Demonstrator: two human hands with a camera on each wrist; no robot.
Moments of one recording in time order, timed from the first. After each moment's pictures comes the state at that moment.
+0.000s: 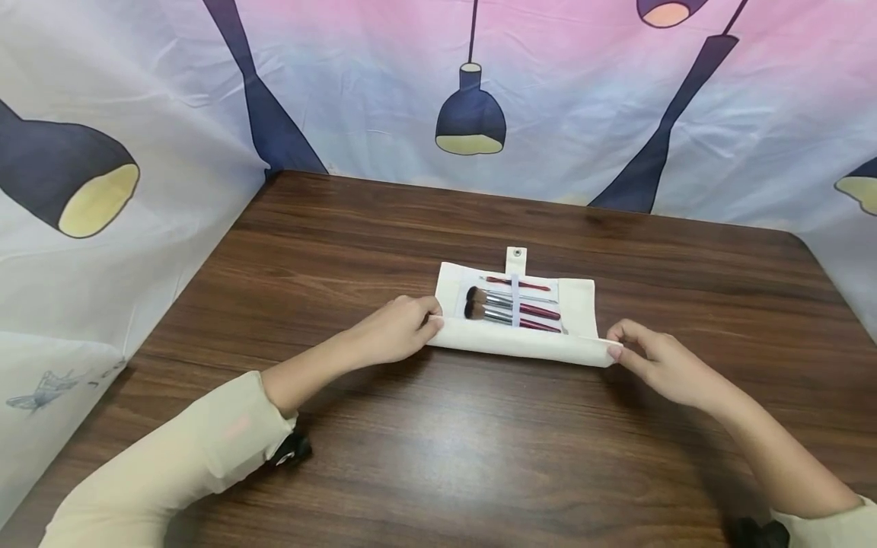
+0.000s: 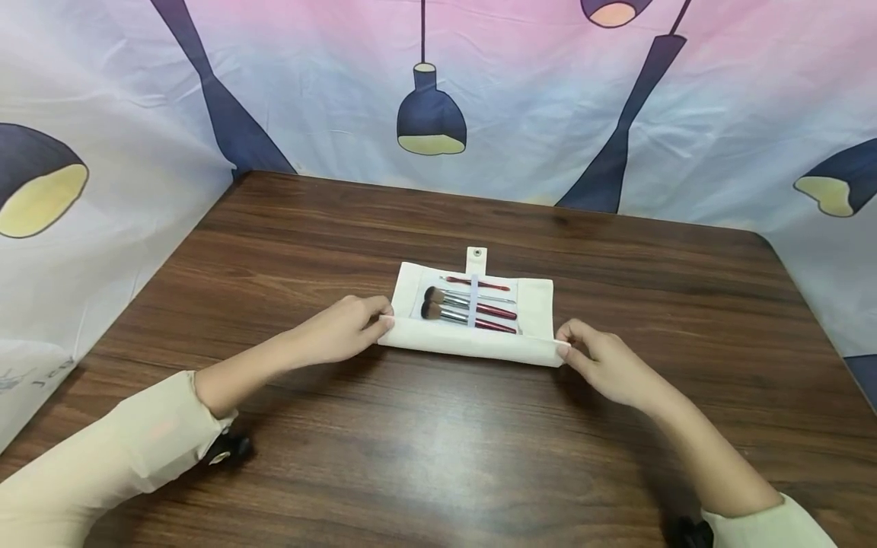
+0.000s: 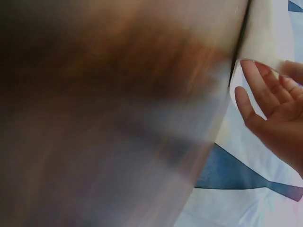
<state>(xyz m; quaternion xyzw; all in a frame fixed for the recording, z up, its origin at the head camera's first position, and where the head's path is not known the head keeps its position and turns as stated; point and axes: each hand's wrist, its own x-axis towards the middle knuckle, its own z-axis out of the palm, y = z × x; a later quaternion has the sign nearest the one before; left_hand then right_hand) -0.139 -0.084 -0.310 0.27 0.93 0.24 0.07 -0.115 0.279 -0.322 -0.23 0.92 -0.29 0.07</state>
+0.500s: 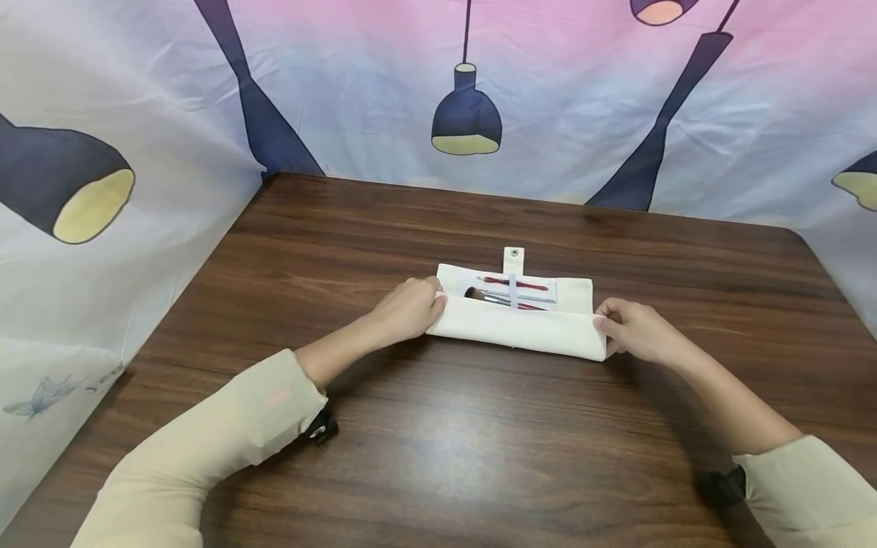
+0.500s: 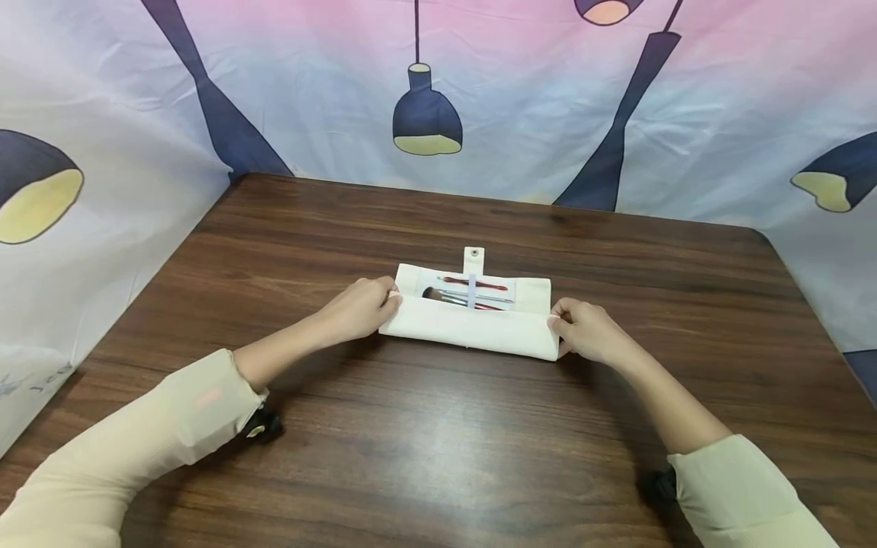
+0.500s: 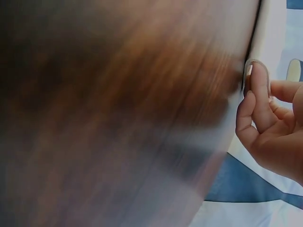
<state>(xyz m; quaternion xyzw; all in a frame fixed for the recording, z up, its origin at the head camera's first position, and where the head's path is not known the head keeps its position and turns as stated) -0.171 -0.065 -0.318 0.20 0.96 0.20 0.04 -0.159 0.268 -0.324 -0.12 0.92 -0.33 0.17</state>
